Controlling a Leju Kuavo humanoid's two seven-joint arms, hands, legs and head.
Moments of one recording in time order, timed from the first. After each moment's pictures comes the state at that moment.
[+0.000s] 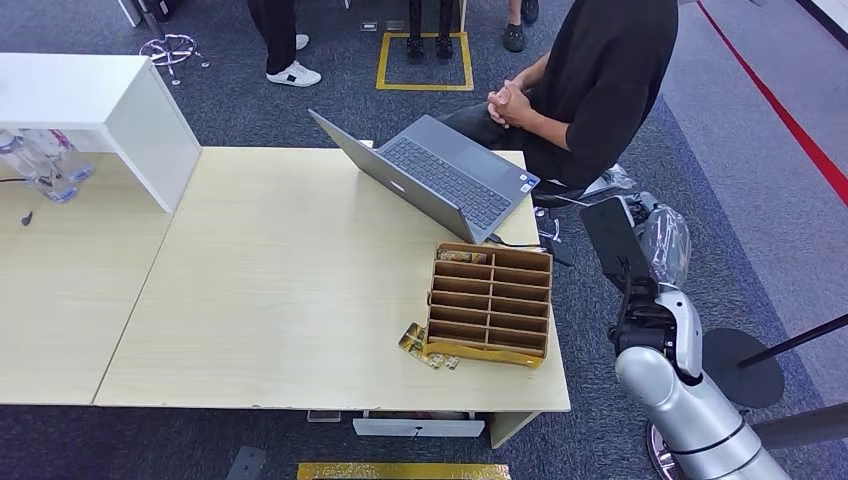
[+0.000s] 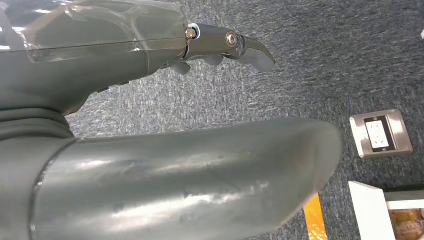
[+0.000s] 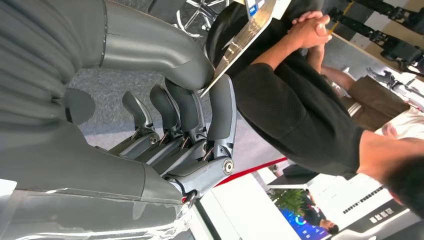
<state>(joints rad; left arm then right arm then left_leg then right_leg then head) -0.22 -0.17 1.27 -0.15 -1.54 0.25 -0.26 -0.23 -0.47 0.44 -1.75 0.61 -0.57 0.62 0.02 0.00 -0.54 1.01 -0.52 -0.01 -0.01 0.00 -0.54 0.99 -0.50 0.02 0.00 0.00</state>
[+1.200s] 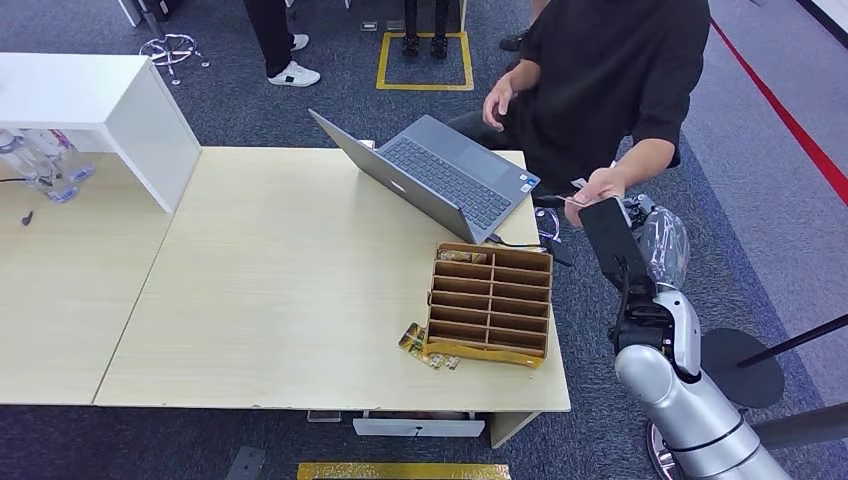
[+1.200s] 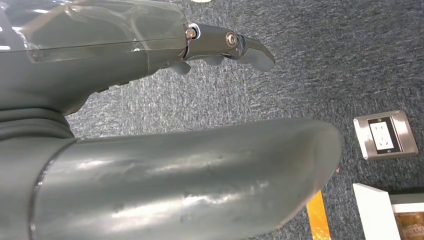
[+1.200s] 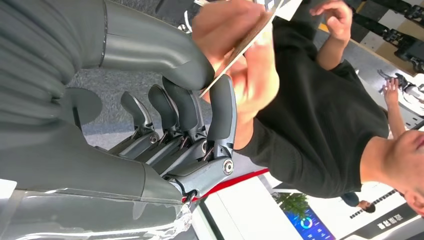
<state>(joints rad) -0.22 -0.16 1.25 -0.15 -1.54 0.25 -0.25 -0.23 -0.47 0.44 -1.72 0.60 -0.57 0.62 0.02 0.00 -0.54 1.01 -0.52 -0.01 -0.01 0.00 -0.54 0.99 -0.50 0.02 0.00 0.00</state>
